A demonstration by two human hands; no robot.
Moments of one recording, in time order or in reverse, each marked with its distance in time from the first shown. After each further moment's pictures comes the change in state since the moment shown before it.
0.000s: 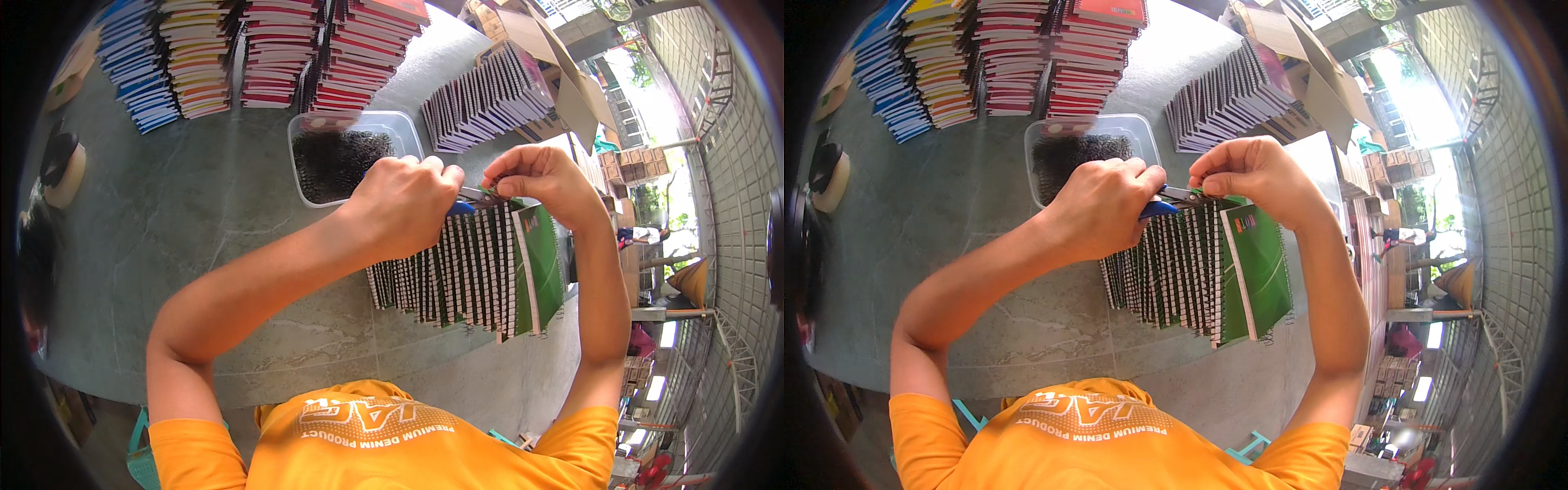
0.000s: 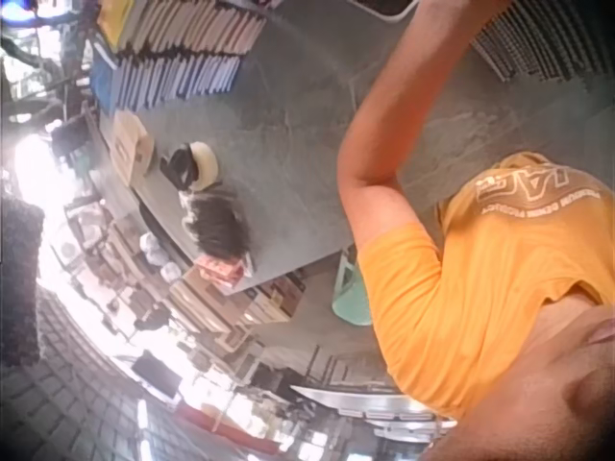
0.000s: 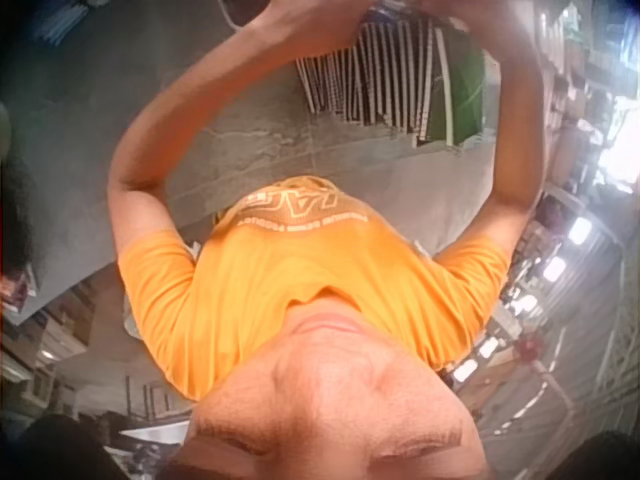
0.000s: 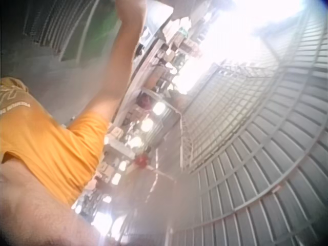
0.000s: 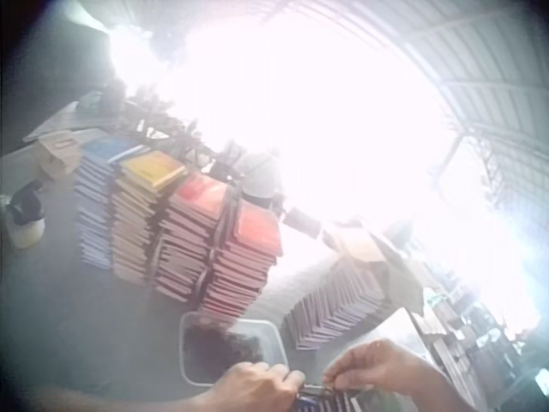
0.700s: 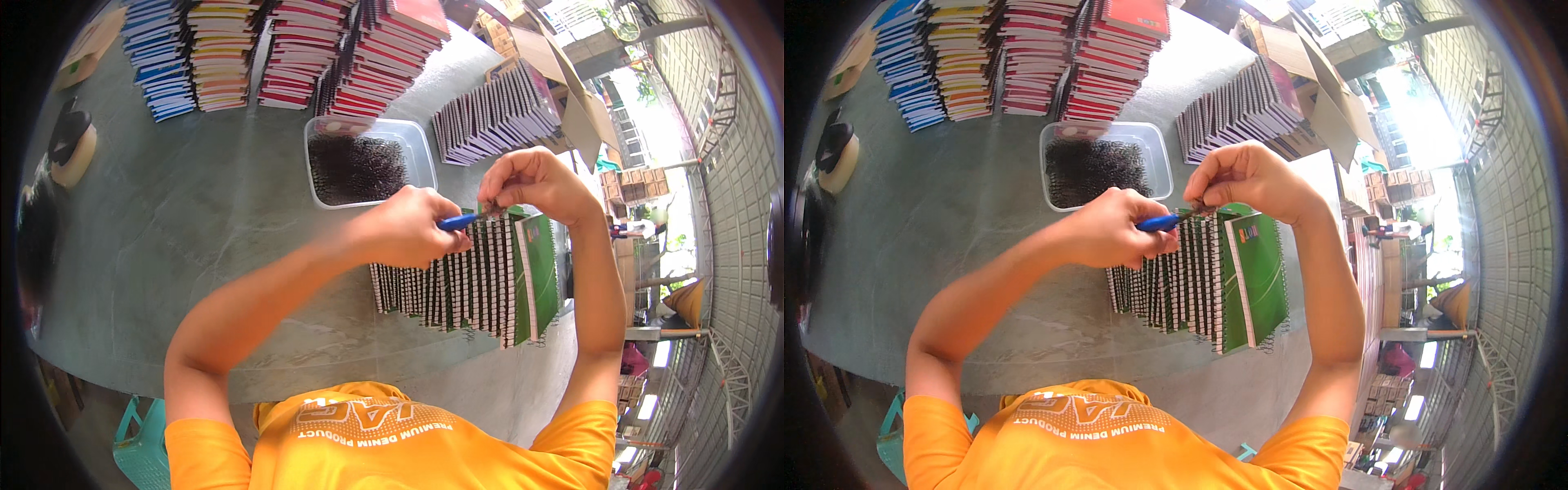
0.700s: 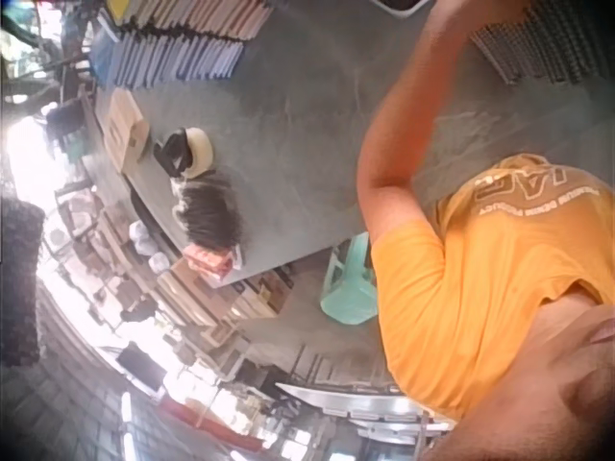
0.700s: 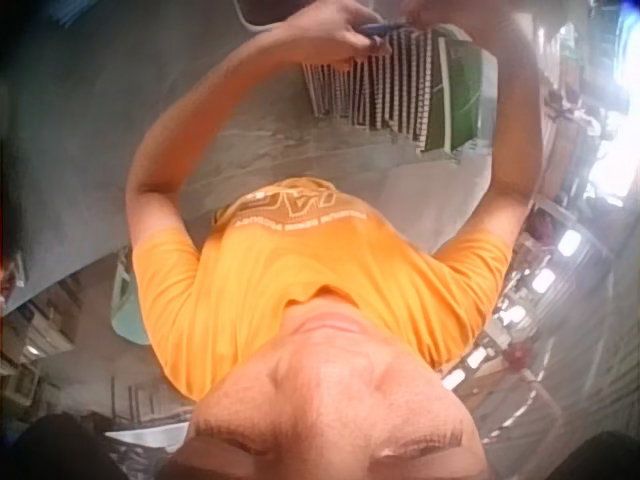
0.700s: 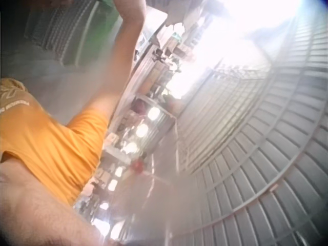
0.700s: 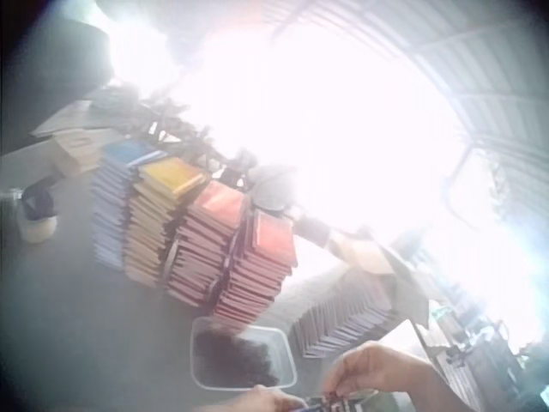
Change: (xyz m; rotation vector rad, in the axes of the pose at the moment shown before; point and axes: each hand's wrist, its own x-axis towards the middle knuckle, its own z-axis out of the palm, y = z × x) left_hand -0.014 -0.002 -0.005 -1.039 -0.421 -0.513; right_hand 0.024 -0.004 -0.002 0.033 -0.317 -0.065
